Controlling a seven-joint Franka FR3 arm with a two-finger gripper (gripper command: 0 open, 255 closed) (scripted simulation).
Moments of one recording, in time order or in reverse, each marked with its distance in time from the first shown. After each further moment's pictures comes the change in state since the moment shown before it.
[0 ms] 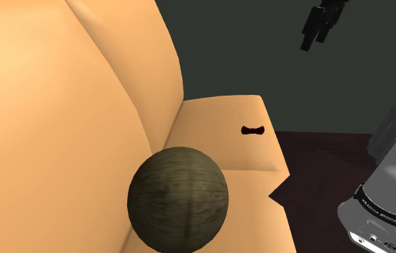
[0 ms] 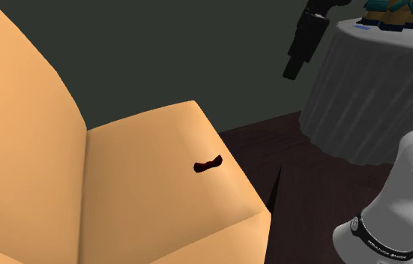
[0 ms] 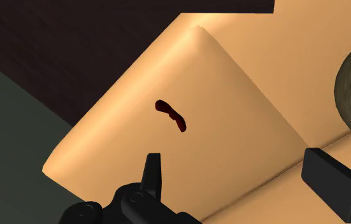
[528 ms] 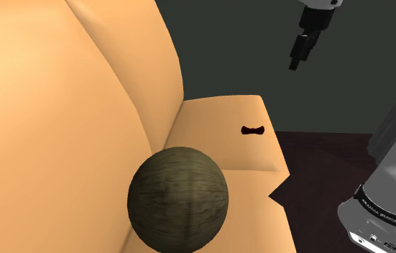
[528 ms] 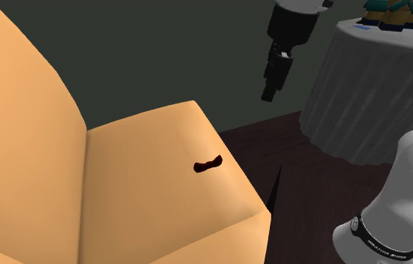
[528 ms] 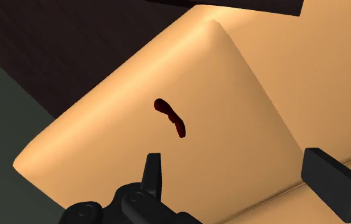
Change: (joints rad) arm 0.027 0.089 -0.079 -0.112 -0.034 0.177 -0.142
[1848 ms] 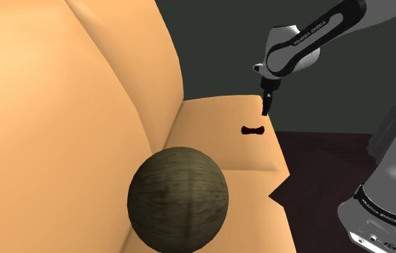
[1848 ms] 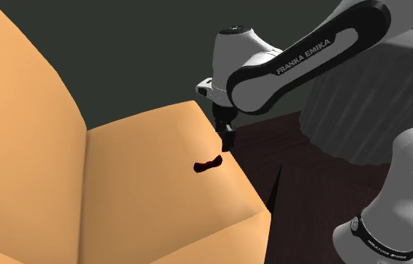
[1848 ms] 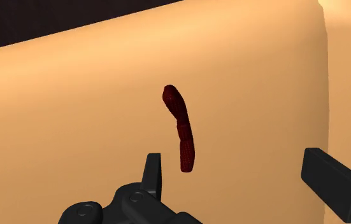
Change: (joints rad) arm 0.112 0.611 -0.218 -0.073 0.033 0.595 -0.512
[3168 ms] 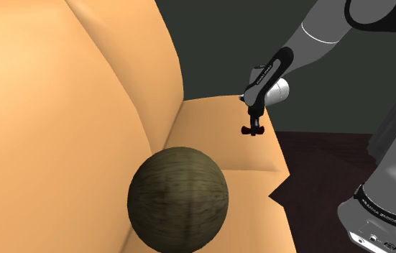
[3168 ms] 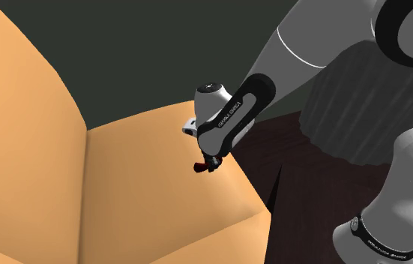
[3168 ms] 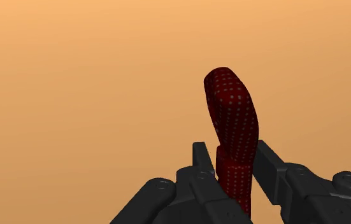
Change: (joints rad) arm -0.029 0.476 0.055 0.136 0.213 0.277 -0.329
